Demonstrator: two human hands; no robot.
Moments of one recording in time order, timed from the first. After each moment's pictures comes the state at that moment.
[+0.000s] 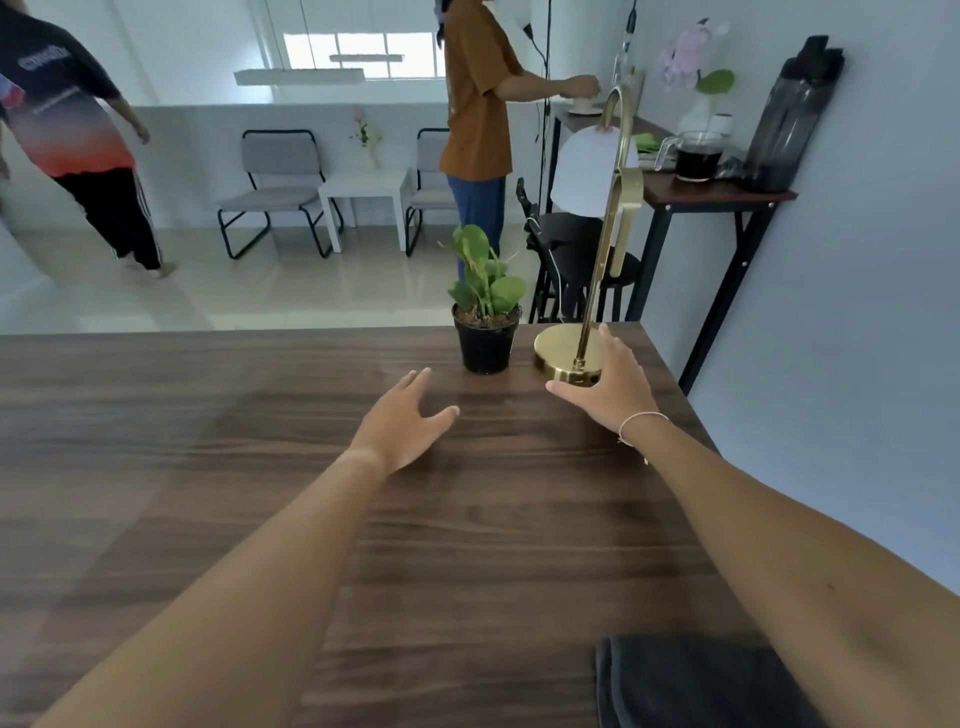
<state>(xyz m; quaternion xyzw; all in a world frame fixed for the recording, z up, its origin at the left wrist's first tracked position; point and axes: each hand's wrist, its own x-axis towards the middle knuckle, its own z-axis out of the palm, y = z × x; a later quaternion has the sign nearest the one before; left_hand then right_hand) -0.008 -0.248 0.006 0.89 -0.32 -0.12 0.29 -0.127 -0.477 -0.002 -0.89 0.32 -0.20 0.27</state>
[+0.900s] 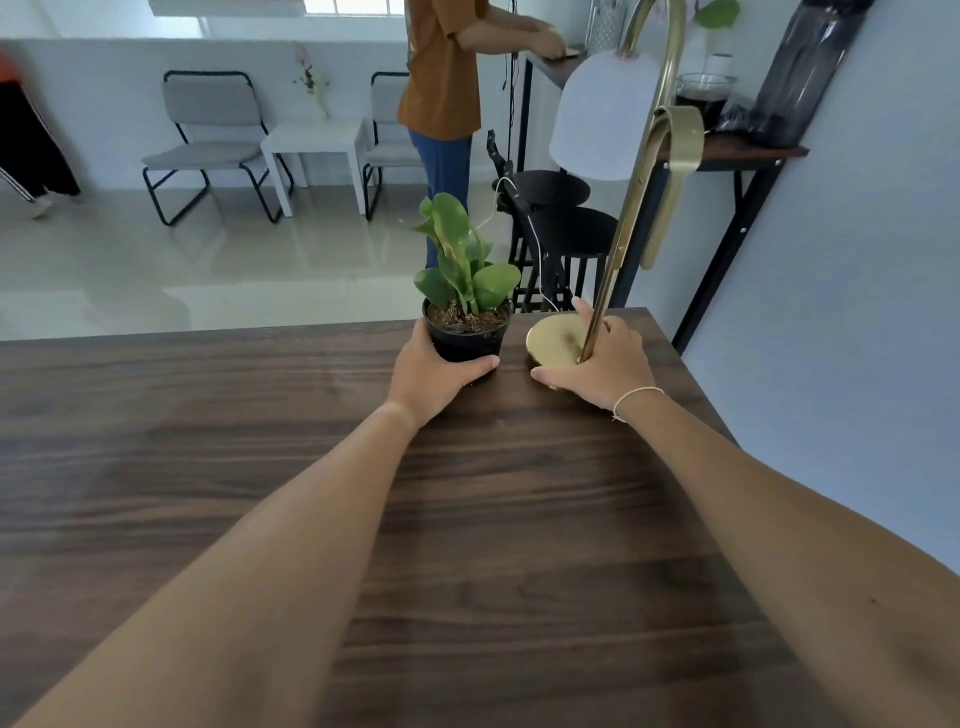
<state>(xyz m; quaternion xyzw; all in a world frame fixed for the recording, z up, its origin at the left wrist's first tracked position) 0.065 -0.362 -0.021 0.80 -0.27 -0.14 0.52 -0.064 -0.525 -0.017 -0.89 0.36 -0.13 0.25</state>
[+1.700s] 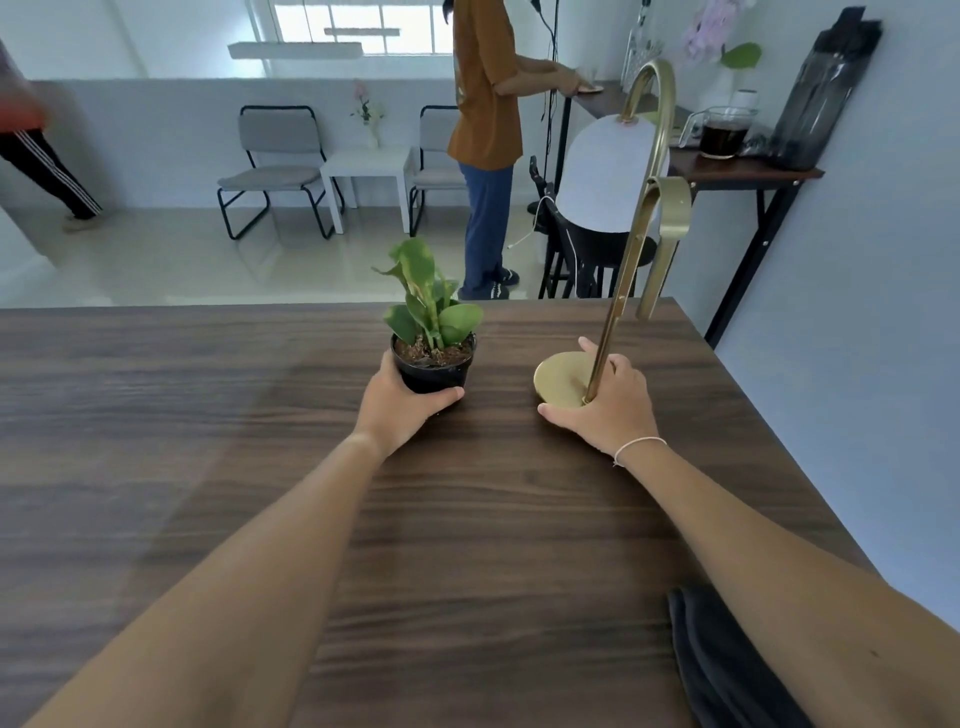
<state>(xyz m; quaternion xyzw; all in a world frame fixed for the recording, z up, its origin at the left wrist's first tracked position) 0.025 -0.201 -0.012 0.82 -0.22 -0.11 0.52 -0.125 -0.393 -0.022 -0.88 0.34 -0.18 0.29</state>
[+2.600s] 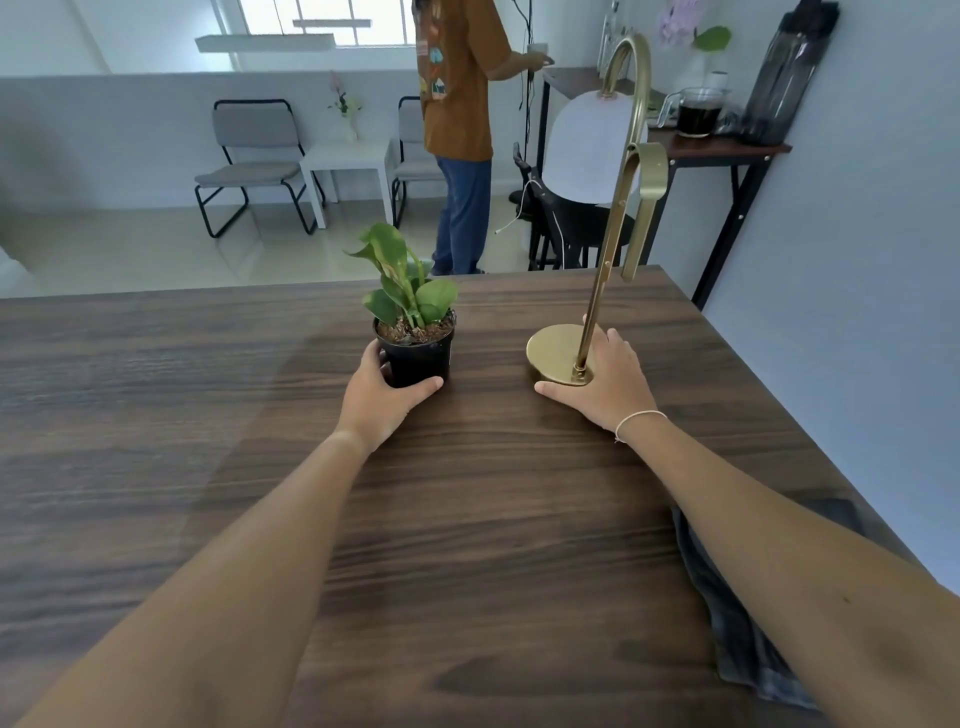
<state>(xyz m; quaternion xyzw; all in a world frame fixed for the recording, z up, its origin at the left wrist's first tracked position) 0.009 -0.141 -0.020 0.81 -0.23 -0.12 0.52 -0.146 -0.359 -0.030 -0.88 0.34 -0.18 0.27</state>
